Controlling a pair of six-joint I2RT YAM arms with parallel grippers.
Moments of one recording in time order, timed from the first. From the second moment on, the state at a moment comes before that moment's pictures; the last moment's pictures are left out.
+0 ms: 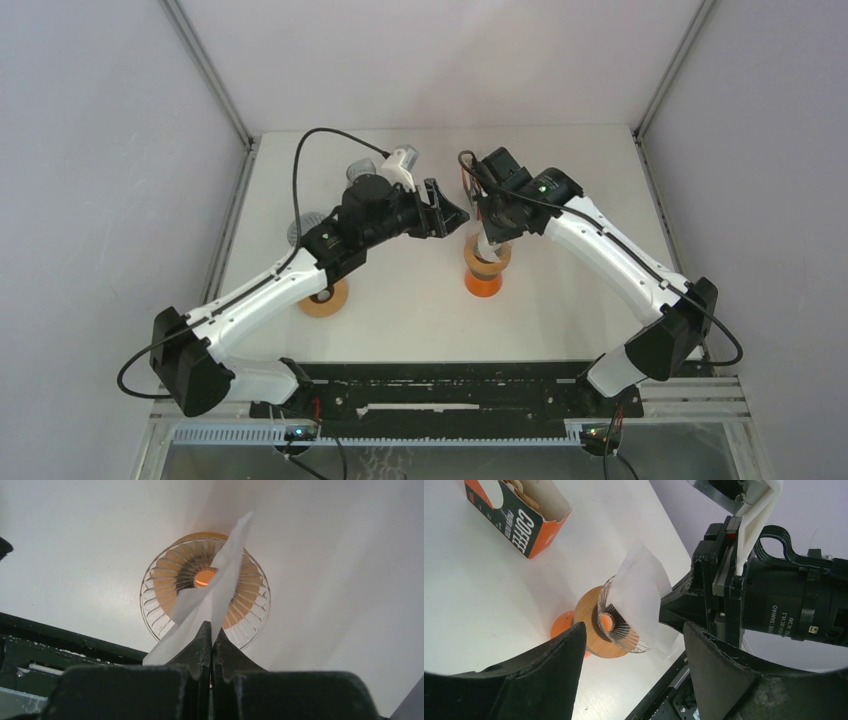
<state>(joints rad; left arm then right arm) -0.77 1.29 1.12 -0.09 0.12 -0.65 0.70 1.51 1.60 -1.16 0.21 0.31</state>
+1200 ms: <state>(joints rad) -0.82 1.54 1.35 -0.36 -0.01 -0.52 0.68 1.57 1.63 -1.17 0.14 0.32</state>
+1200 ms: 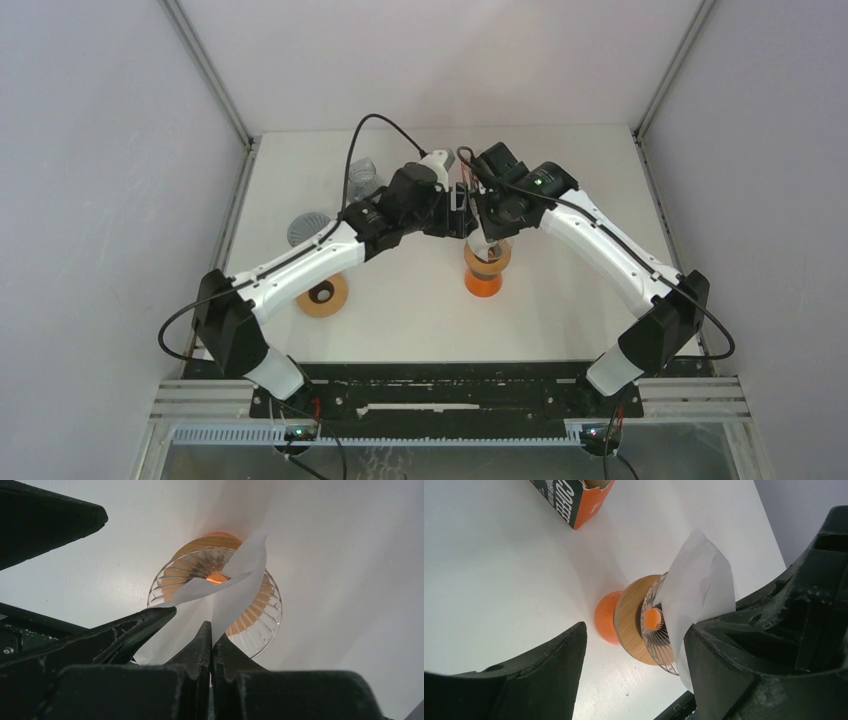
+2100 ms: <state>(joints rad) -0.82 1.63 1.46 -0.48 0.01 -0.44 0.62 1.48 1.56 -1.13 0.11 0.32</state>
